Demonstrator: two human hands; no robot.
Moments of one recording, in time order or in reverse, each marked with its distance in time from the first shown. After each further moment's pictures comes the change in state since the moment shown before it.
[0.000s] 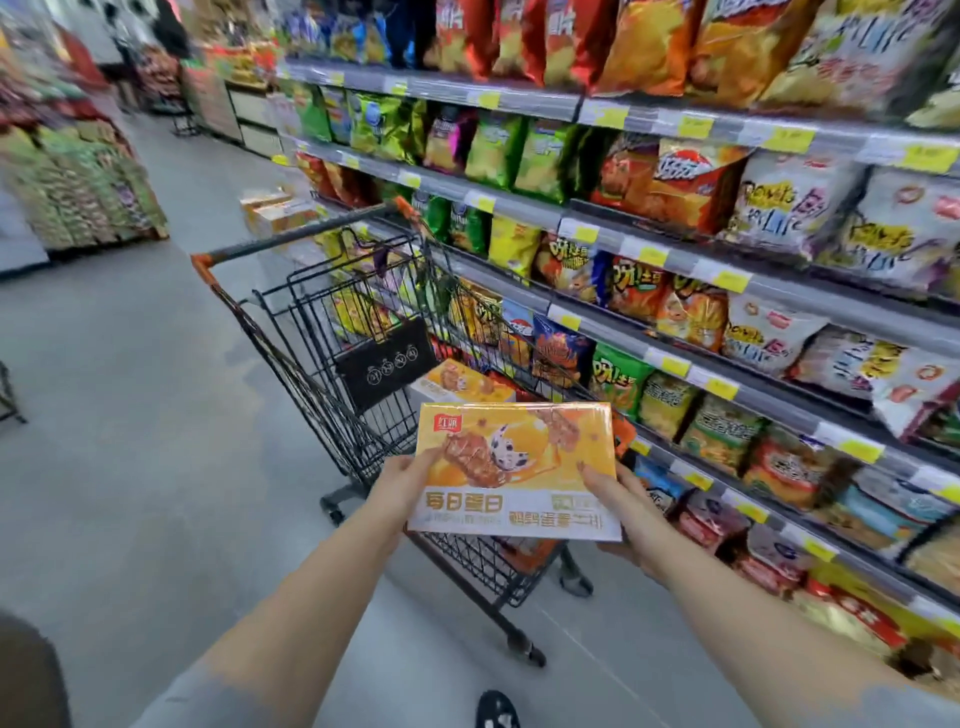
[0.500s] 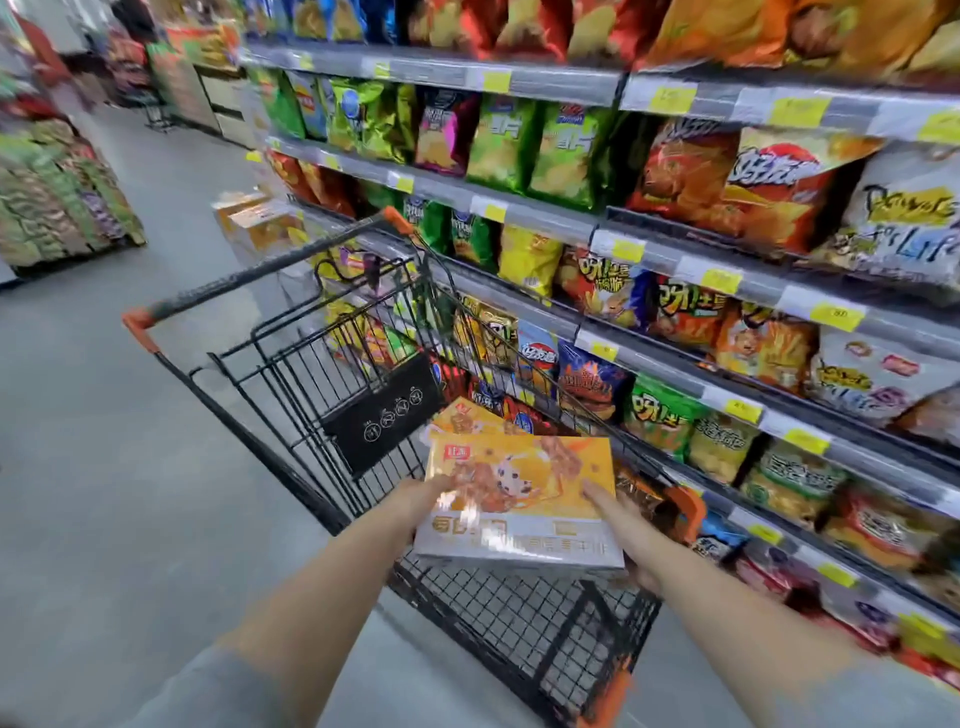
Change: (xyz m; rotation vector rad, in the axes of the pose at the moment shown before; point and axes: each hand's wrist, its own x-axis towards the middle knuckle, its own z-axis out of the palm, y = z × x) left_hand 0.195 0.084 -0.008 0.223 -0.110 -0.177; right_hand 0.182 -0.069 0.054 -0.136 0.015 0.231
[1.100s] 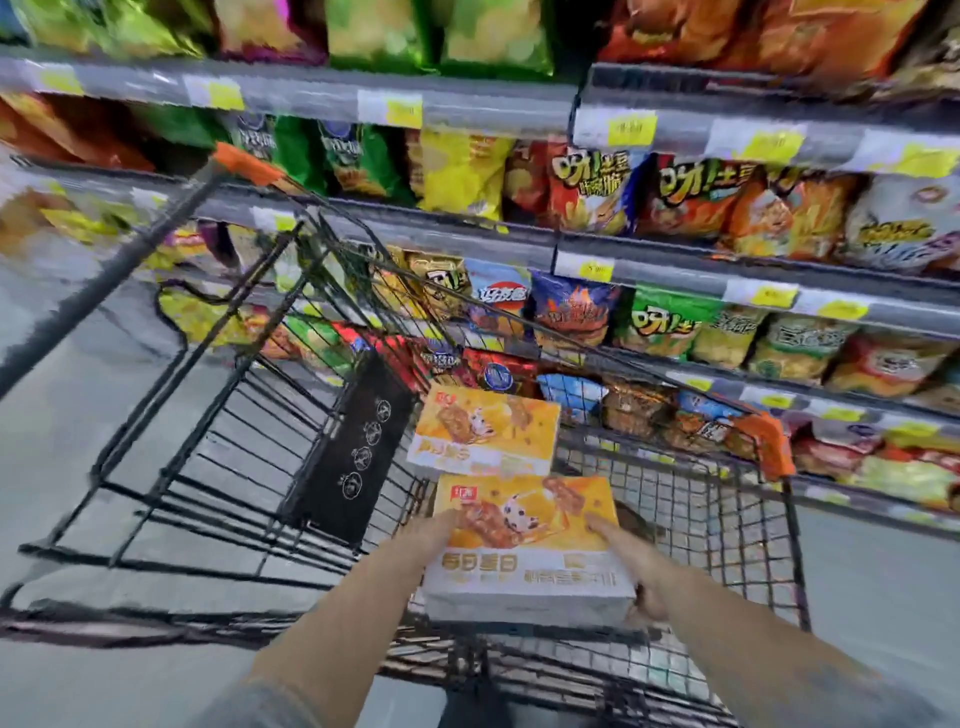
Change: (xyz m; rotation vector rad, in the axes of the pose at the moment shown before) left_hand 0.242 -0.019 -0.064 0.458 -0.311 -0.259; right_hand 0.126 0.018 0.128 0.342 0.099 0.489
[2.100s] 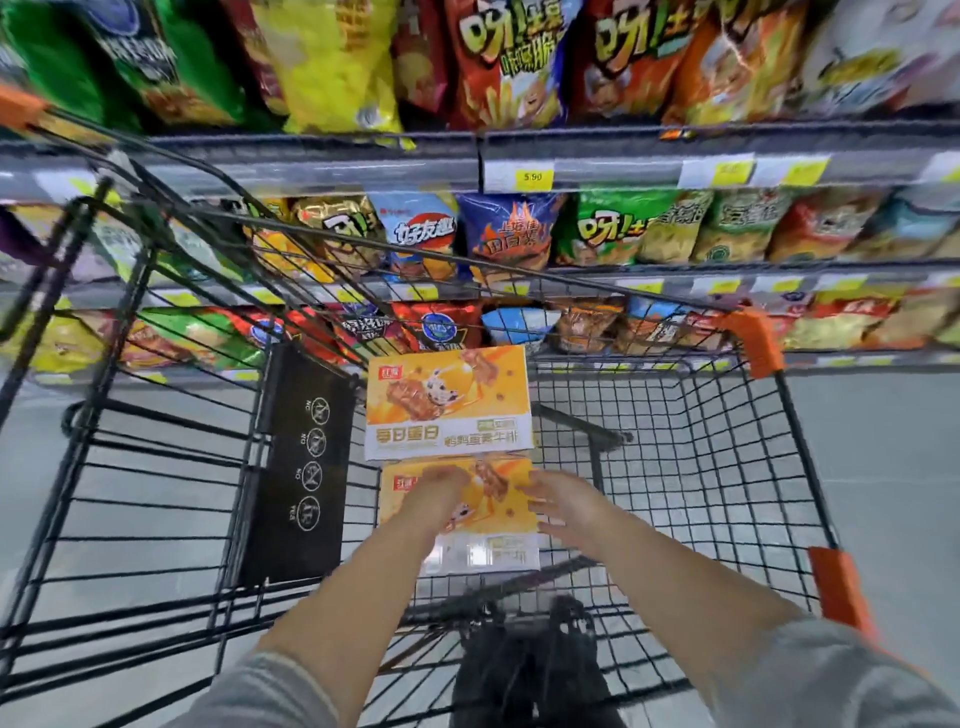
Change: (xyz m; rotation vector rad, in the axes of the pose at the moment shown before) left_hand 0.065 0.041 0.011 0.111 -0.097 0.063; right_hand 0.048 -0.019 0.078 0.443 0.047 -0.034
